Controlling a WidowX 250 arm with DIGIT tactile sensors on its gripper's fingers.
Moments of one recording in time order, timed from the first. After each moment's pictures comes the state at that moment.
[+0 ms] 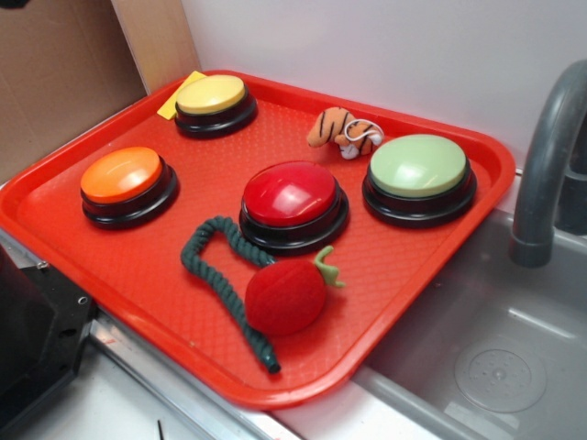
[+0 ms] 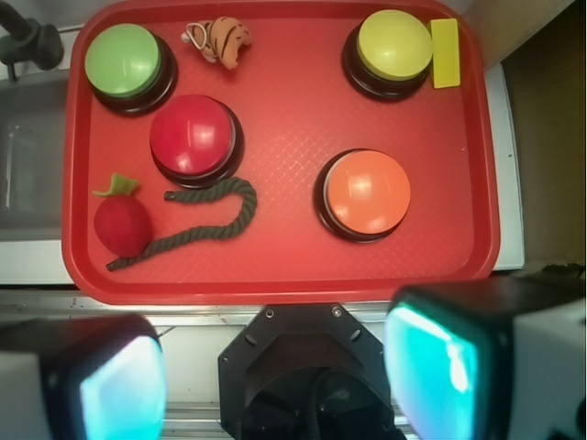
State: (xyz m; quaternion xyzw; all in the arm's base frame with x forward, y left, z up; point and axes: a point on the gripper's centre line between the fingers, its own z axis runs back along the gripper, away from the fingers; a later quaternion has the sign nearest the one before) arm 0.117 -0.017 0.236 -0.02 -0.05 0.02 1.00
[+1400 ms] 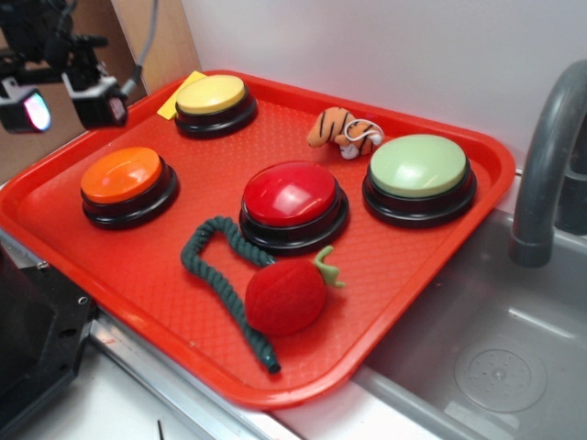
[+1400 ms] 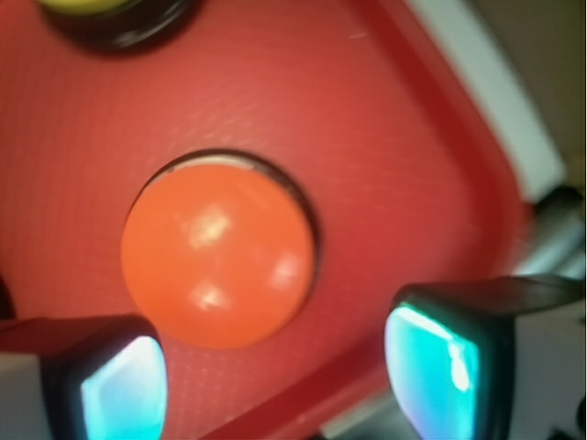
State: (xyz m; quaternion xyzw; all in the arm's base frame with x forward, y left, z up) arm 0.164 0.073 0.087 -0.03 0.01 0.26 0.97
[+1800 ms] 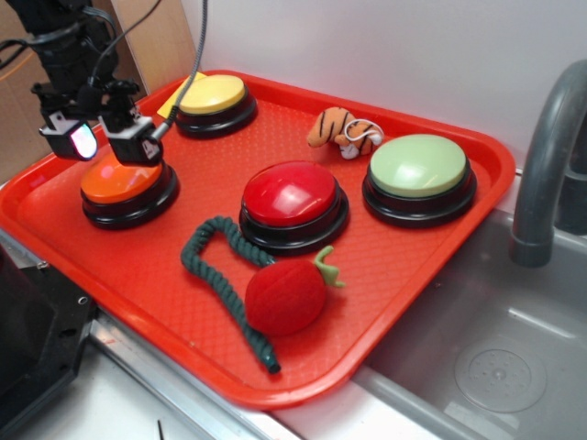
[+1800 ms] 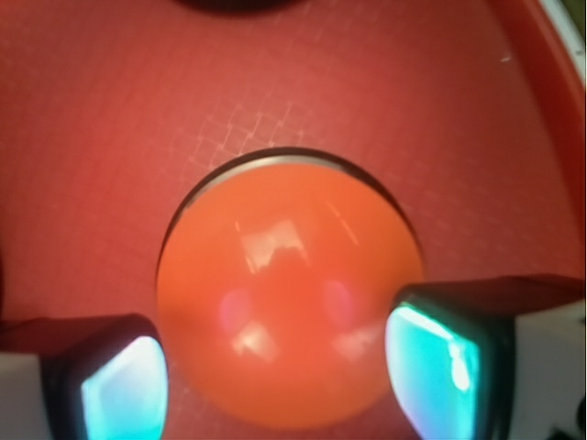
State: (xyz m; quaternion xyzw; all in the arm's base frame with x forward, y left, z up) arm 0.176 0.063 0.057 -0.04 -0.01 0.17 0.98
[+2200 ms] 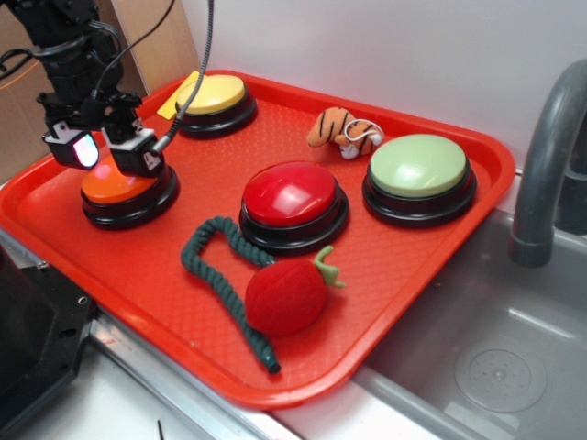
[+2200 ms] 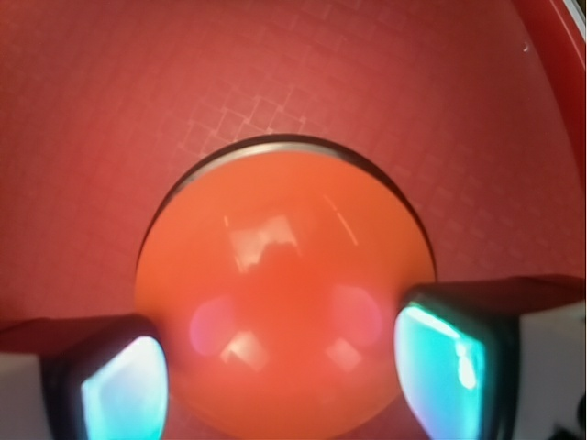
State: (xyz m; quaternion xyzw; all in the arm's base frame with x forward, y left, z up) arm 0.173 0.064 0.053 -0.04 0.00 0.17 0.98
